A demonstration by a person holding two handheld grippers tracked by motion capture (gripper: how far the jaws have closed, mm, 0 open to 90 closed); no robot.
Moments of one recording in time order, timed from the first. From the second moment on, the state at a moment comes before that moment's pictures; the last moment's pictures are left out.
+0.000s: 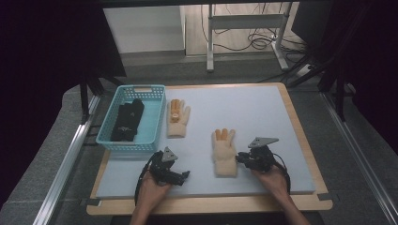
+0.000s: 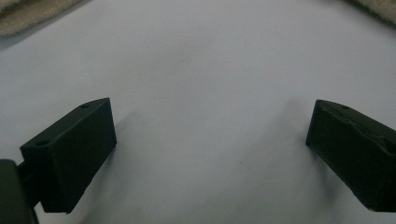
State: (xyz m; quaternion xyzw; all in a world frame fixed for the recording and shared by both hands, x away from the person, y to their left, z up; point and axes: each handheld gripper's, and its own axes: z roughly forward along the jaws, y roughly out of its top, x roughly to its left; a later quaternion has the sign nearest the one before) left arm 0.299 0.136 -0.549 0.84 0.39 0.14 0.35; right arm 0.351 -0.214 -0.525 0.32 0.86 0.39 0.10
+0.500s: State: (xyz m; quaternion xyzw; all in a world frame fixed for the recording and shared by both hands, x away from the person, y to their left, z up) left arm 0.299 0.136 -0.549 0.84 0.39 0.14 0.35; right arm 0.396 -0.200 -0.509 0.34 0.84 0.40 0.11
